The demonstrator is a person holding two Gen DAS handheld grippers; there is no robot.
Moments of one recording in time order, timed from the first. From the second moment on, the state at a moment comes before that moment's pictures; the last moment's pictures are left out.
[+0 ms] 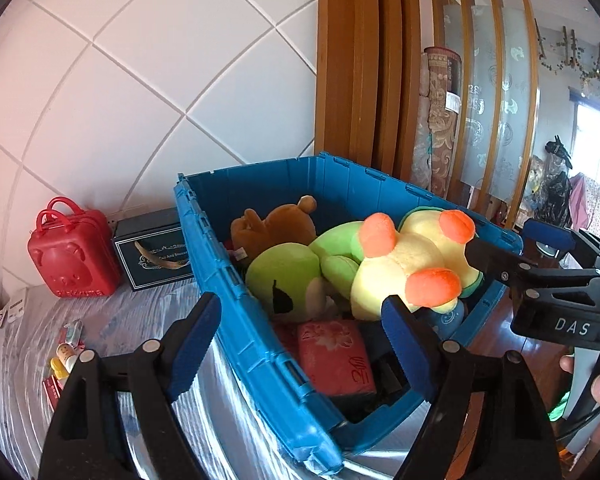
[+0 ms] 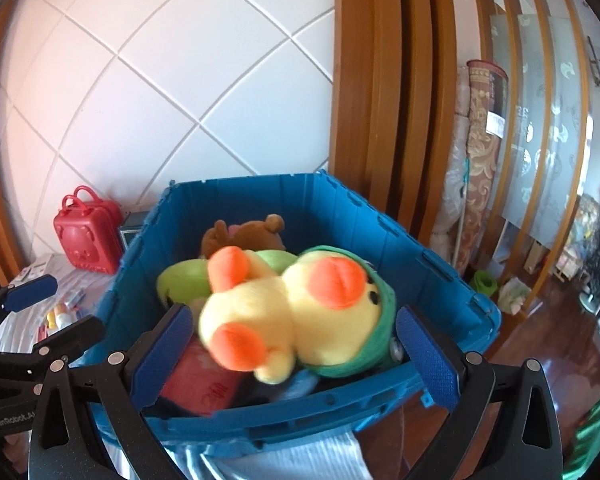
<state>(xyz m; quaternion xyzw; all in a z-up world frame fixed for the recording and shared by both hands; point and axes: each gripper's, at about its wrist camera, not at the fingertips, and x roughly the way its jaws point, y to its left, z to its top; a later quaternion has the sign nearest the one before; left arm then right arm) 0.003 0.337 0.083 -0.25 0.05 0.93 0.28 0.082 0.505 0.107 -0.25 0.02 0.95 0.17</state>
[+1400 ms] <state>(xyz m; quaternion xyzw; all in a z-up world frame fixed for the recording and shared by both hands) -0.182 -0.083 -0.173 -0.51 -0.07 0.86 -0.07 -0.174 0.212 -0.091 -0.45 0.01 0.89 -0.03</state>
